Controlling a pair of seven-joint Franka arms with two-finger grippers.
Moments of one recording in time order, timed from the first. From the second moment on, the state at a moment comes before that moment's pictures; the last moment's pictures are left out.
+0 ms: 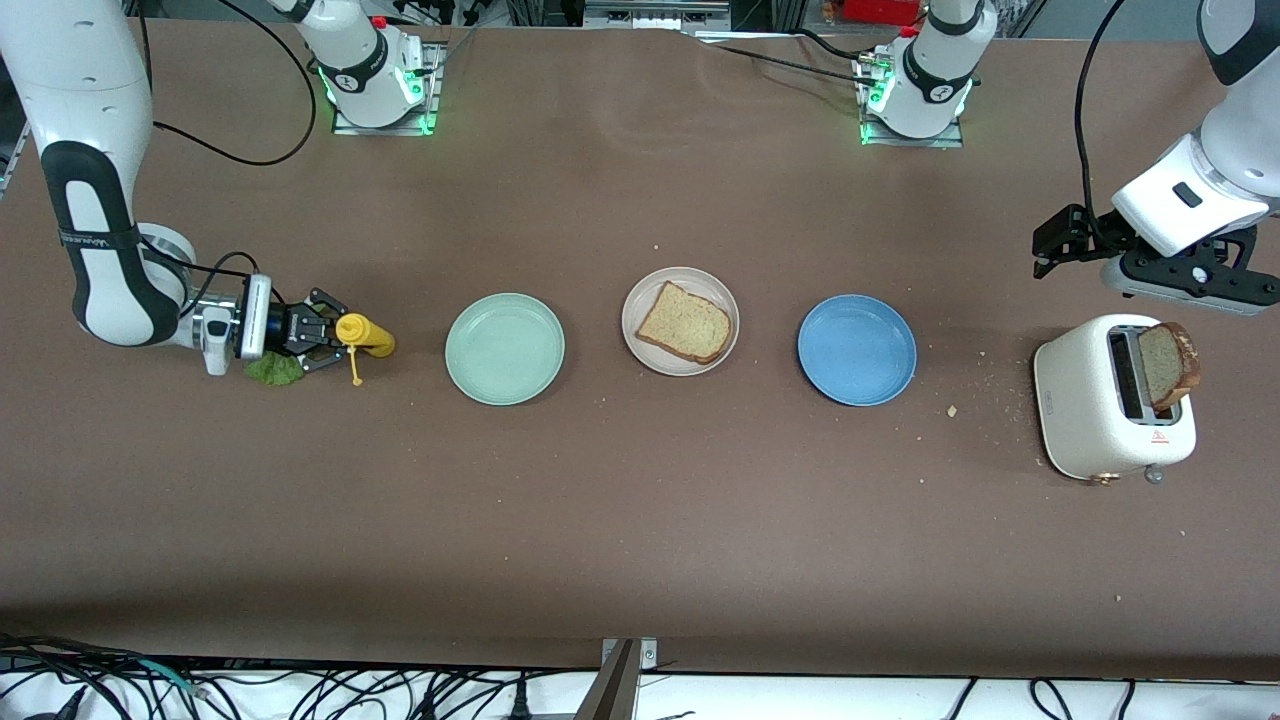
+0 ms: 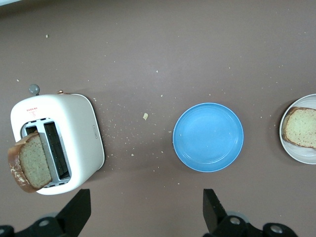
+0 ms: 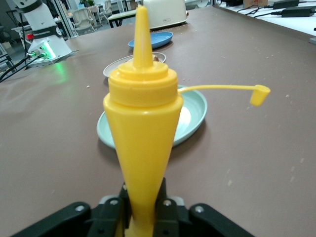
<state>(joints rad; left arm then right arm) -0.02 0.02 -0.06 -1.66 0.03 1.68 0.14 0.05 0.59 -0.28 -1.99 1.17 1.74 -2.39</state>
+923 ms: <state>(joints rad) -0.02 0.02 -0.06 -1.66 0.03 1.68 0.14 0.56 0.32 -0.28 -1.87 0.57 2.21 -1.49</state>
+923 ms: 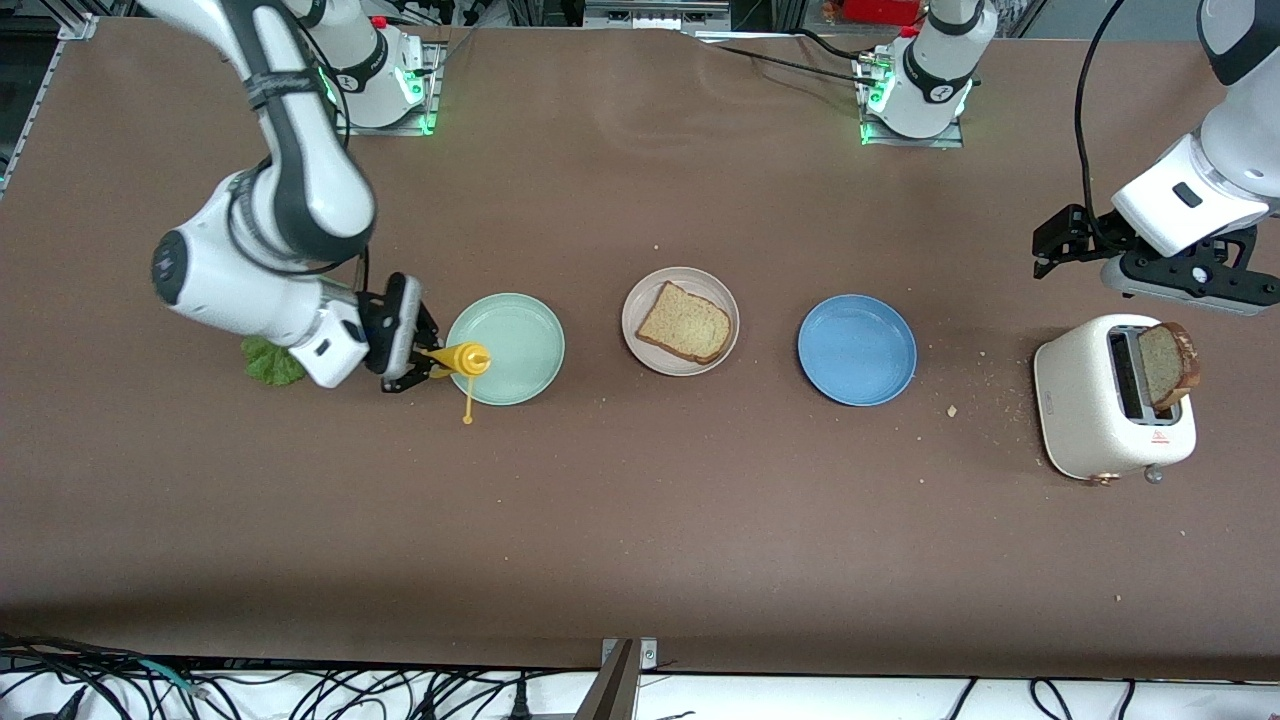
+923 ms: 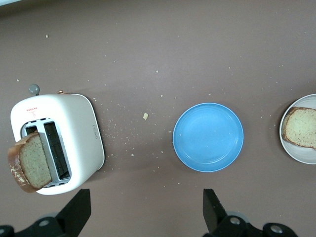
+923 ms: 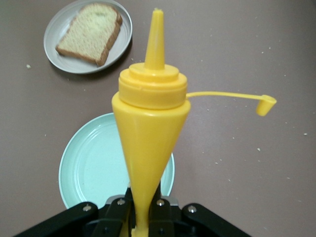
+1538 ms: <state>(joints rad) -0.02 0.02 -0.06 -1.66 0.03 1.68 0.14 0.98 0.34 -0.27 -1.80 -0.27 2.14 -0.56</state>
